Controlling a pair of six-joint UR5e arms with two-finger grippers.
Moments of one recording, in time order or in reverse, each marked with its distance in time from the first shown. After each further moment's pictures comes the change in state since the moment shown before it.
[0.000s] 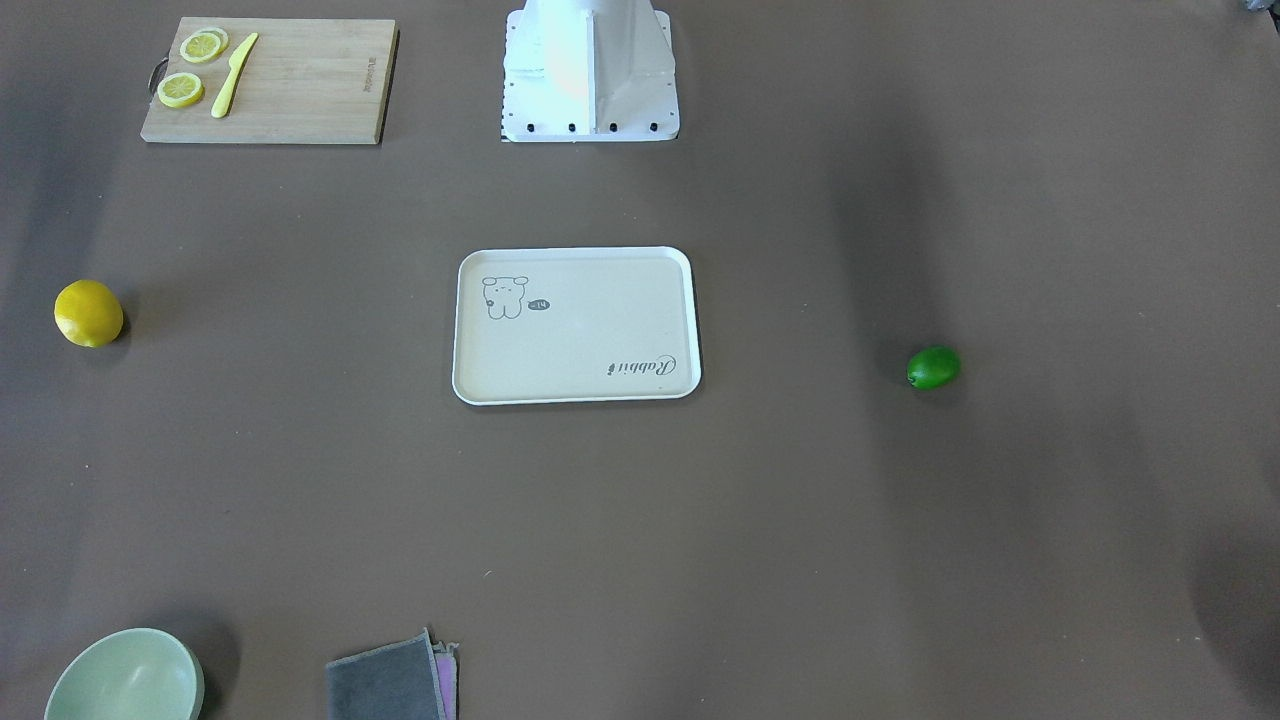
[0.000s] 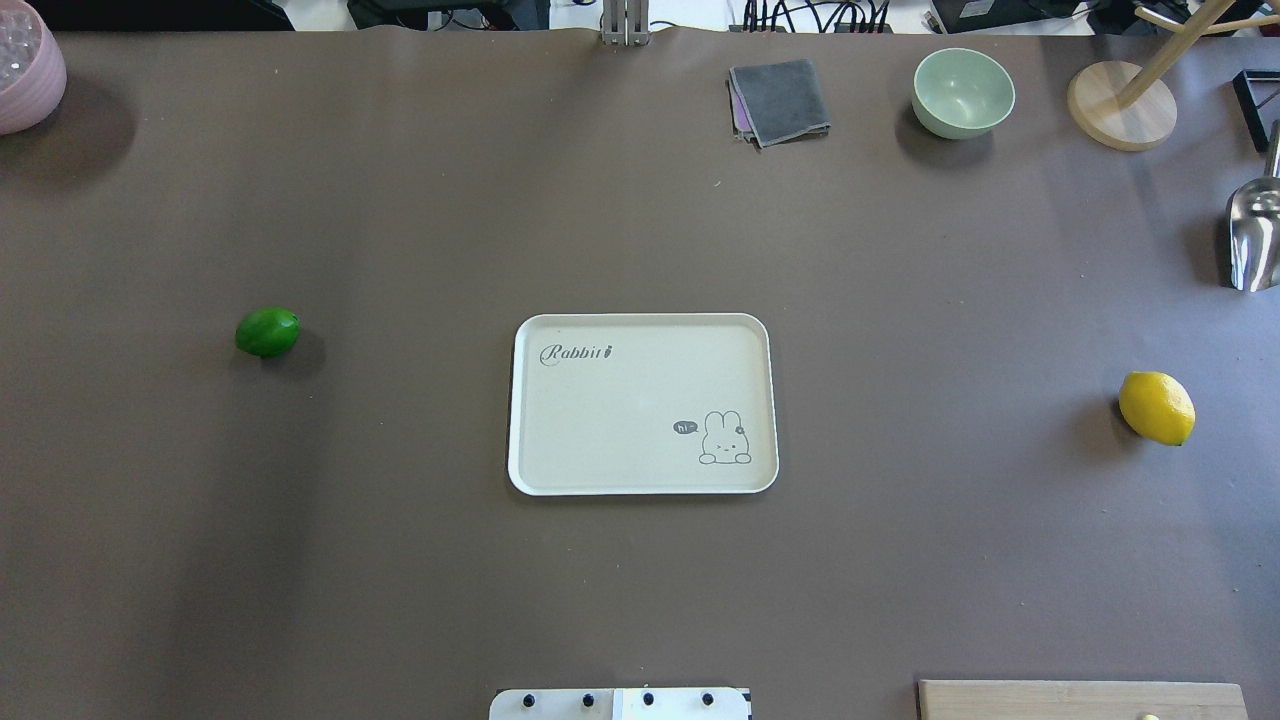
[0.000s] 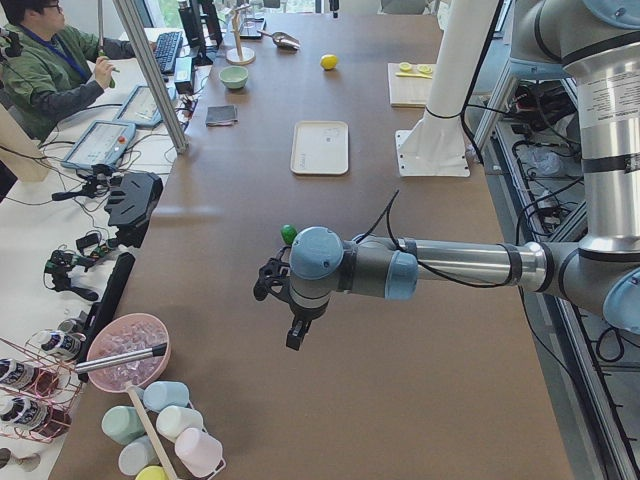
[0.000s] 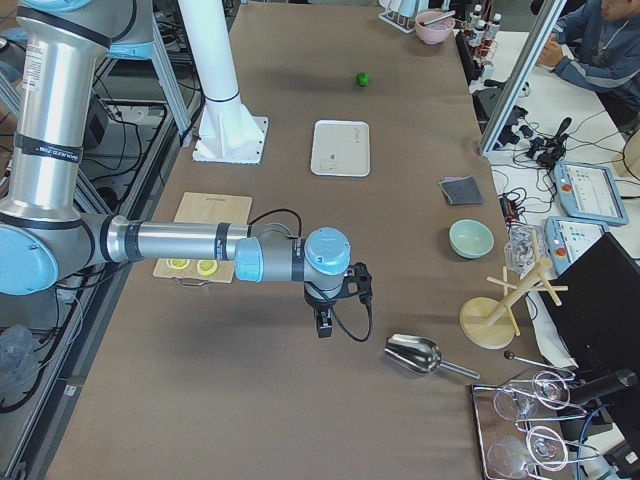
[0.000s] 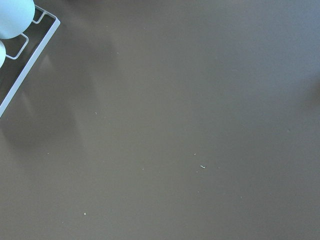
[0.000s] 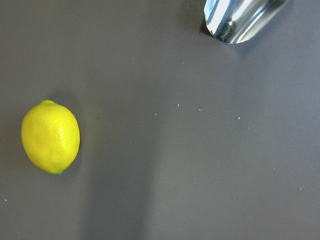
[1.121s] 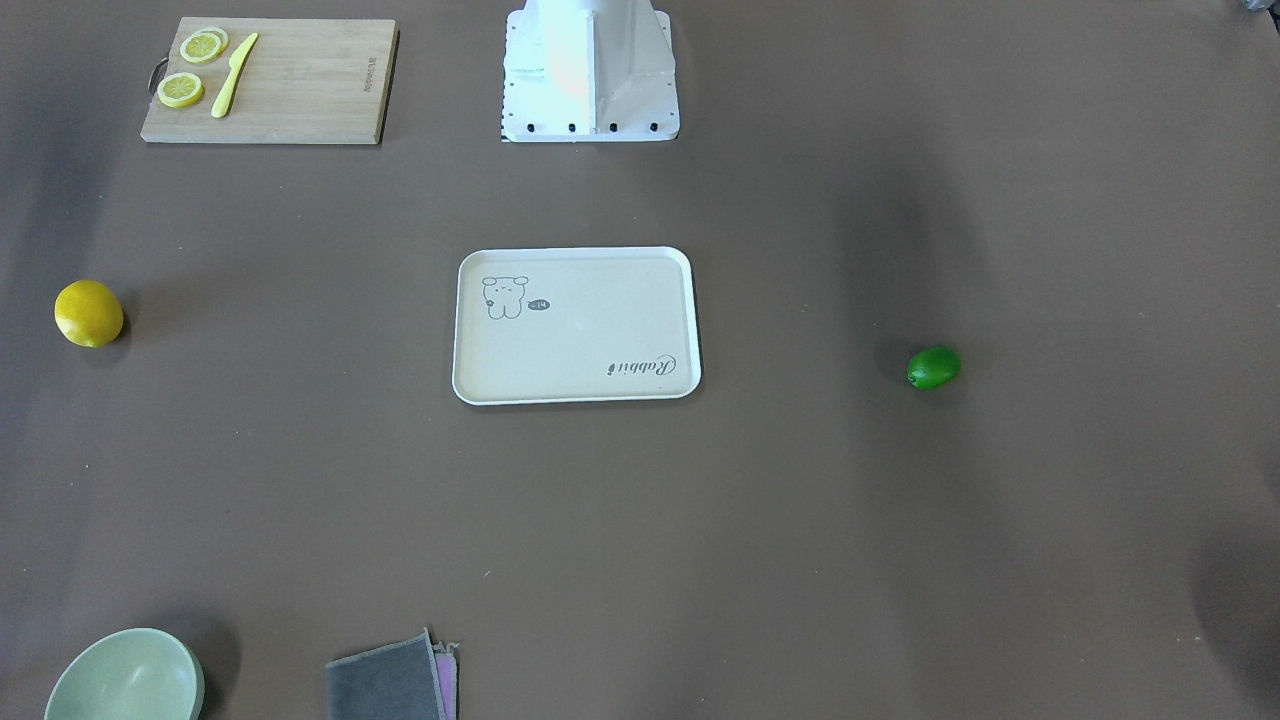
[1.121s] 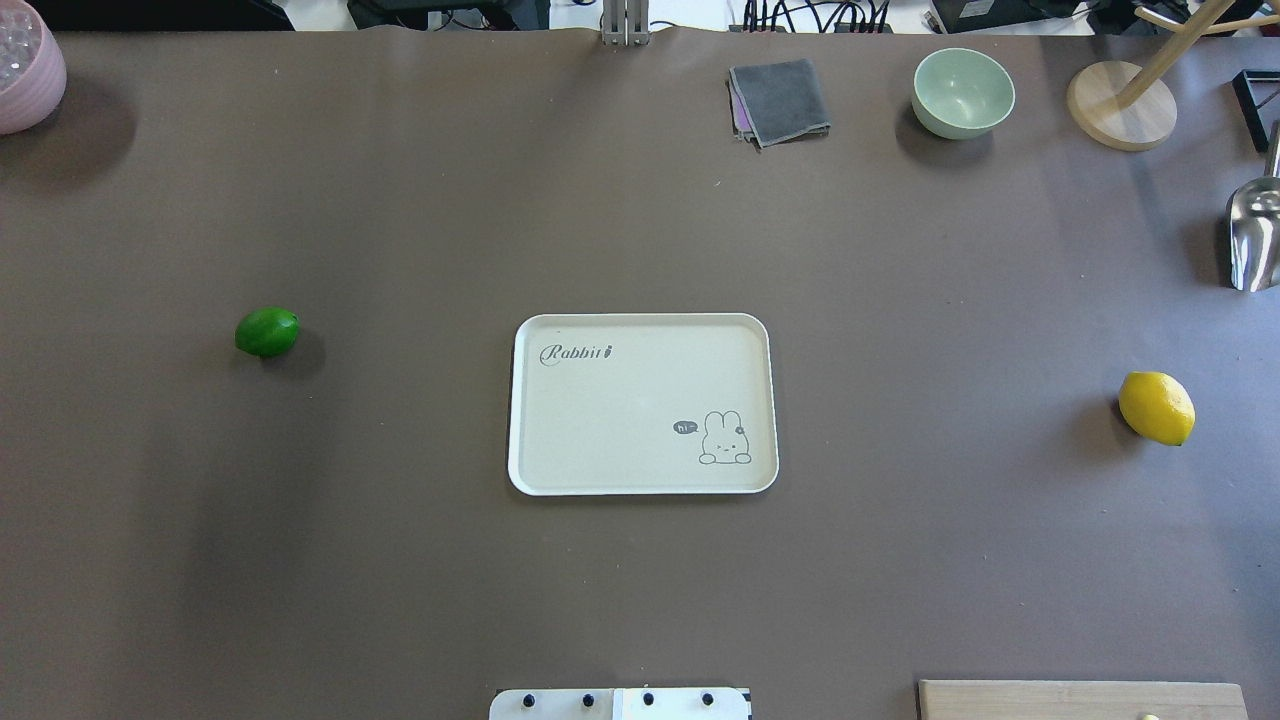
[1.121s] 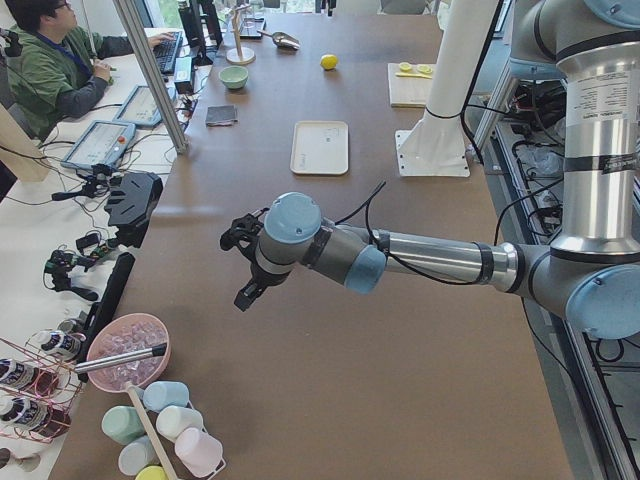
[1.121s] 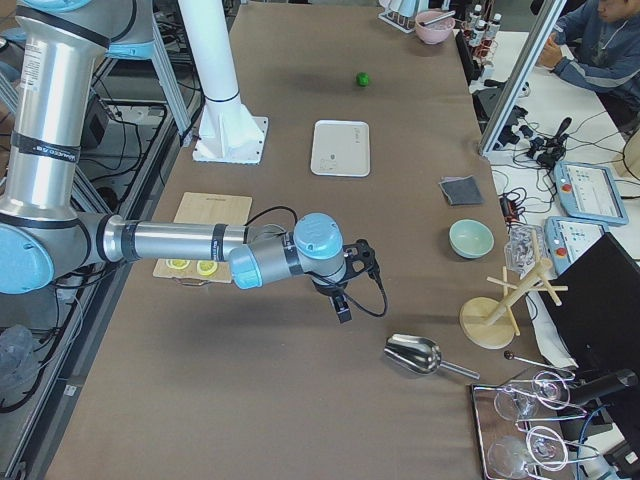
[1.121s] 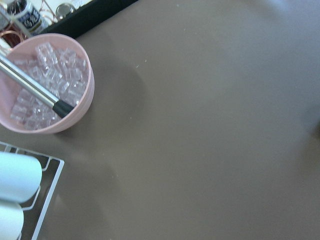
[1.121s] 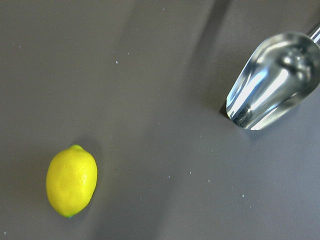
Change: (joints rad) left arm 0.012 -0.159 0.097 -0.377 -0.028 0.000; right arm -0.002 -0.013 0.004 0.378 -0.025 0.083
